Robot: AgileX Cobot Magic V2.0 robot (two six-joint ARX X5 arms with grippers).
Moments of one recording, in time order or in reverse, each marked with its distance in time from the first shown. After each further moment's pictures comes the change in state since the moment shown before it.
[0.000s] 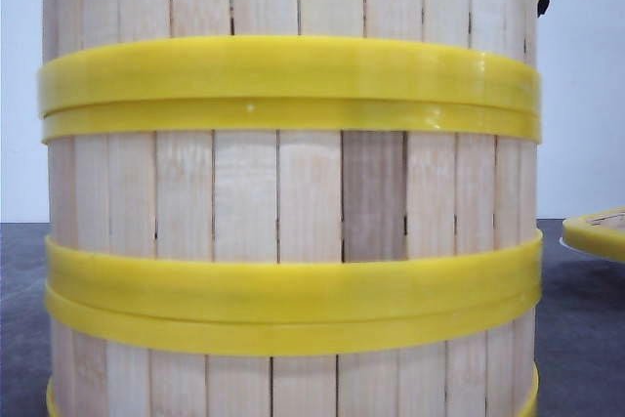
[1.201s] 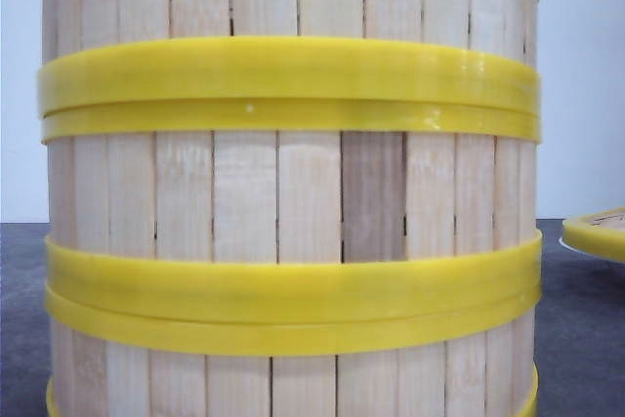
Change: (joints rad) left arm 0.000 0.000 0.000 -0.003 0.000 0.009; right arm -0.603 -0.126 0.002 -0.198 0.128 0.060
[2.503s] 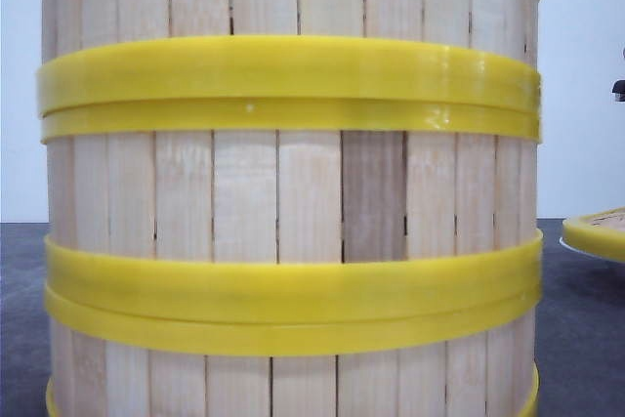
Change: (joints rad) left arm 0.000 0.000 0.000 -0.001 0.000 0.018; right arm -0.120 0.325 -0.002 0.022 0.049 -0.012
